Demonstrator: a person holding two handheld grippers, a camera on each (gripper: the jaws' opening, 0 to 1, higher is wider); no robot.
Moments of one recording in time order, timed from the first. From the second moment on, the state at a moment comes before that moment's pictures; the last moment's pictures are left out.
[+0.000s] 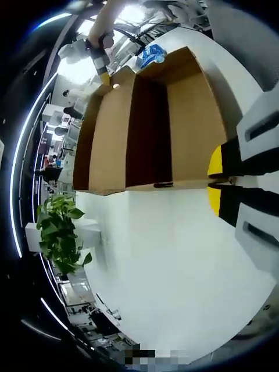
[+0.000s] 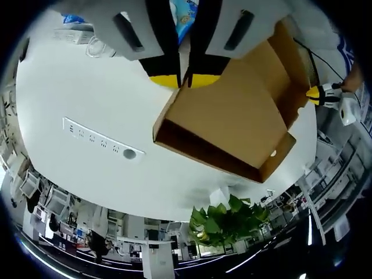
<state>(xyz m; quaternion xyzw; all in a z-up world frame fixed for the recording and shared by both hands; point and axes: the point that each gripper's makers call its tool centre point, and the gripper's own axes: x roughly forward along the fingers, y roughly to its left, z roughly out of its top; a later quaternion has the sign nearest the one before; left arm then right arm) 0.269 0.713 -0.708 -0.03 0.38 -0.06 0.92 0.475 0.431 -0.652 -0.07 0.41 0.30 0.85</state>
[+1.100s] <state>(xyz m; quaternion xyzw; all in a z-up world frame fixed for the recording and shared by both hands) 0.271 0.711 -0.706 -0.02 0.39 -0.07 0.92 0.442 0.428 -0.617 -0.04 0.34 0.30 0.89</state>
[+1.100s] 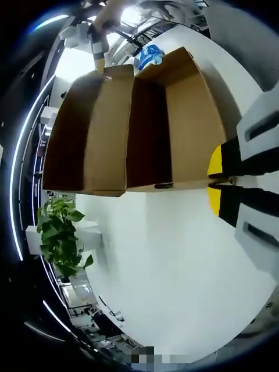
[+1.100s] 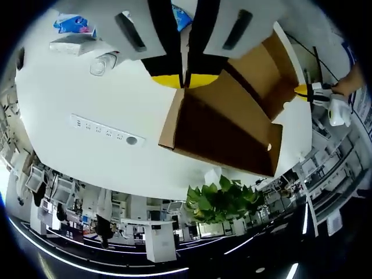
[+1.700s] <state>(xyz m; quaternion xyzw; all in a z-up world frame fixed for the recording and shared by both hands) 0.270 0.711 -0.705 -0.02 0.38 -0.08 0.92 0.414 0.427 -0.611 -0.04 0.30 0.30 0.91</state>
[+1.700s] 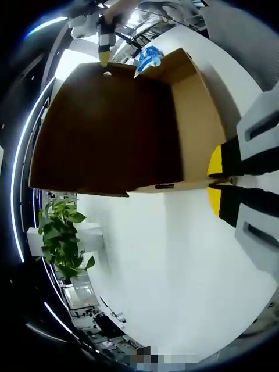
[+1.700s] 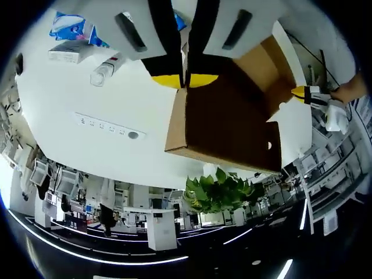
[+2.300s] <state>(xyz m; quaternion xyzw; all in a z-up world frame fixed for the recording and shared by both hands) 0.268 0.712 -0.704 -0.02 0.36 -0.08 0.93 0.379 0.426 -0.614 -0.04 0.26 0.29 0.92</state>
